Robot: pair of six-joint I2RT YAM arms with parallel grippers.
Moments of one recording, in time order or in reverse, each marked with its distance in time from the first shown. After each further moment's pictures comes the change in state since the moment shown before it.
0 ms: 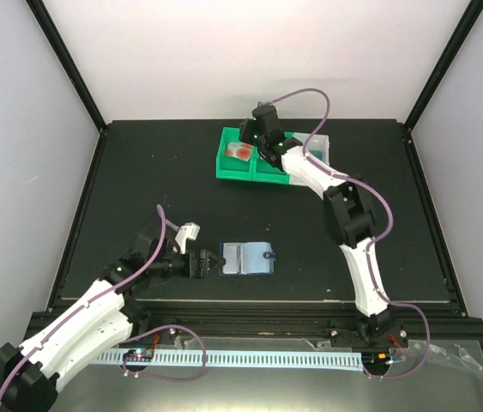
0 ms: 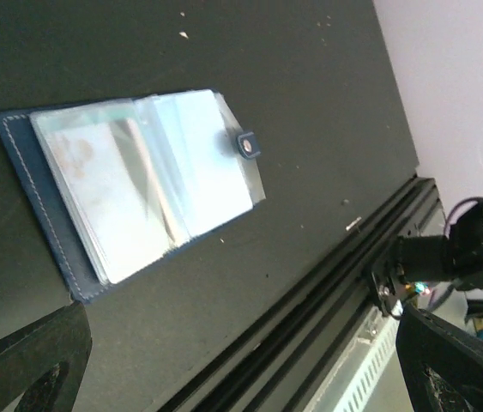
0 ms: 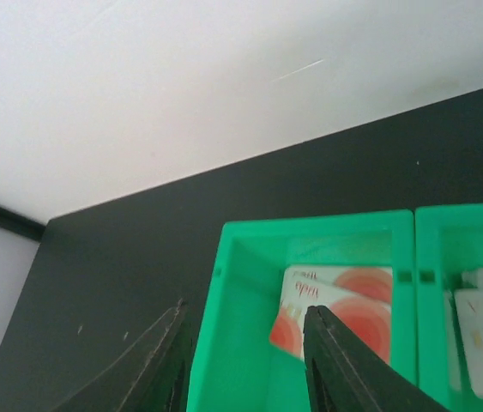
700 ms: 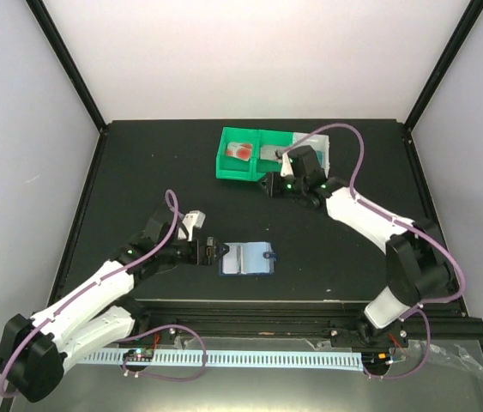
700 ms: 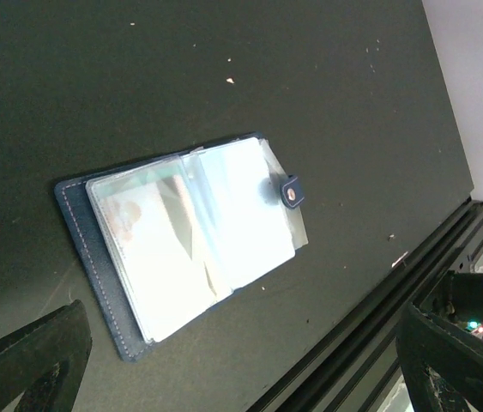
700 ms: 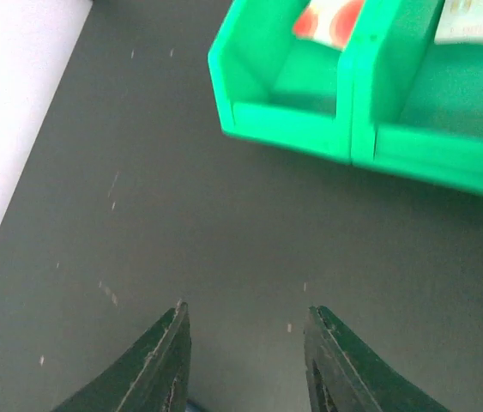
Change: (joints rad) left arm 0.003 0.225 0.134 0.007 -0.122 0.086; right arm 0.002 -0.713 -0.838 -0.074 -0.338 -0.198
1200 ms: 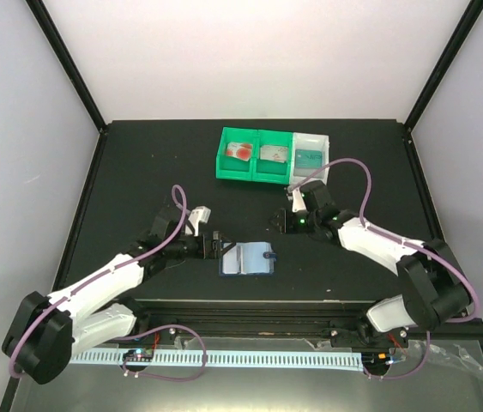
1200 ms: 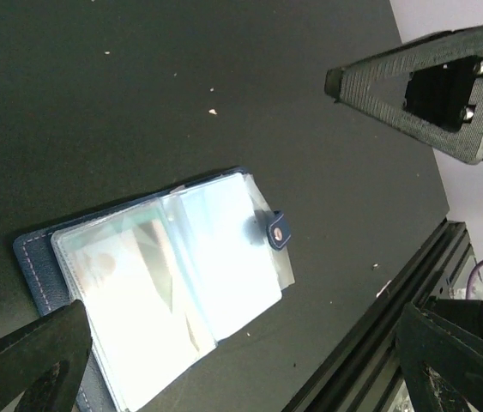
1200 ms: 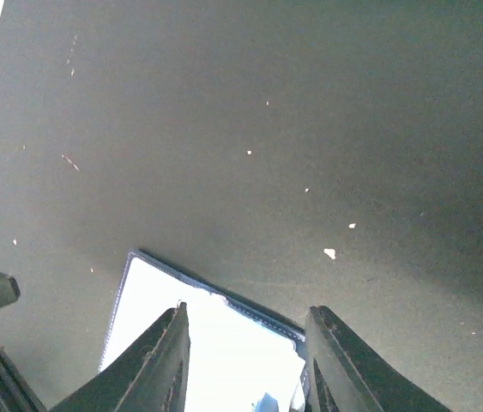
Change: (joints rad) left arm 0.006 0.145 -0.033 0.246 0.041 -0.063; right arm 0.000 -0.206 -0.398 0.053 -0.103 0.000
